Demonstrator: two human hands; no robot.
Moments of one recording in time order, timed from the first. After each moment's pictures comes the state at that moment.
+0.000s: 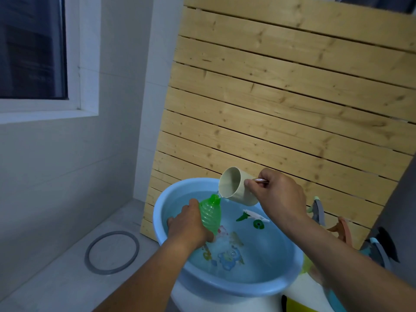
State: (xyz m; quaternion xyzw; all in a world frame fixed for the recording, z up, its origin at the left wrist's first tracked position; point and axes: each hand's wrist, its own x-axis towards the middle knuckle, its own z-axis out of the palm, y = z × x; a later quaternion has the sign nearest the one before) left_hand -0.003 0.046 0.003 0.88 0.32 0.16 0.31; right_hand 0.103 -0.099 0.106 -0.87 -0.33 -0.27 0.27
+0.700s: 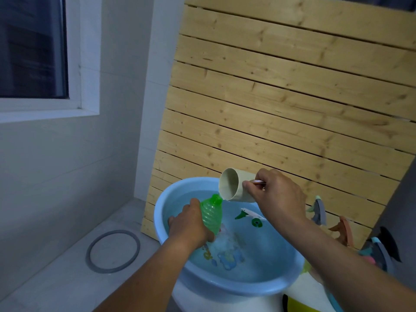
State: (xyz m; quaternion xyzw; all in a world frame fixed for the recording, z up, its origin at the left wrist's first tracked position) left_hand -0.005 0.045 0.006 0.88 0.32 0.15 0.31; right_hand 0.096 -0.098 0.103 -0.85 -0.36 -0.31 0.22
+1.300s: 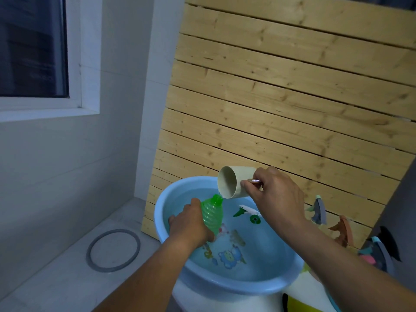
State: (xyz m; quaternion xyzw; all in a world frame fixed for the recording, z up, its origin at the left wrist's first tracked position) left_hand -0.005 0.045 0.004 0.89 0.31 0.14 0.31; right_hand 0.092 -0.098 0.101 -0.83 -0.39 -0.36 0.18
